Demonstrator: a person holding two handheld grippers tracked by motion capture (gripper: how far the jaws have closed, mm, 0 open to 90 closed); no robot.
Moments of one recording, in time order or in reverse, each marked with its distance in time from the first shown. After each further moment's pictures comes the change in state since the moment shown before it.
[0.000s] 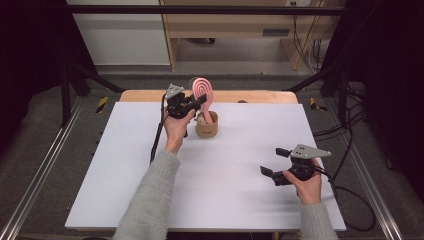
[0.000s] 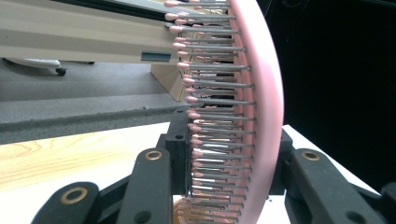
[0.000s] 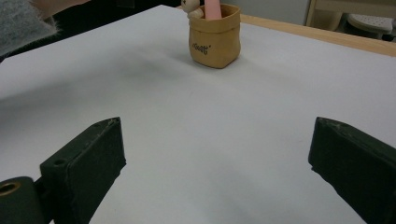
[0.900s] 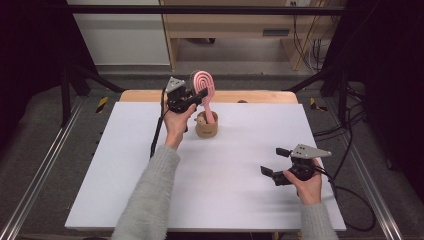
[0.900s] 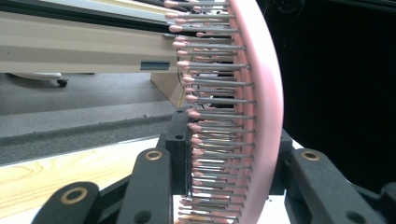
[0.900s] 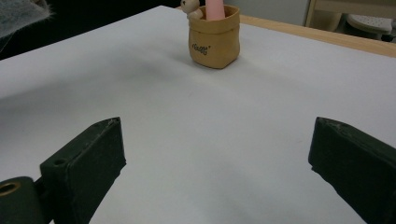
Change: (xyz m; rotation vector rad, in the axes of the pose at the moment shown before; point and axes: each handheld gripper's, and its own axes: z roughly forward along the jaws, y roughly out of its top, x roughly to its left) left arm -0.011 0.023 -0.003 -0.018 -0.003 0.035; right arm 0.000 0.000 -0.001 -0.002 0.000 0.002
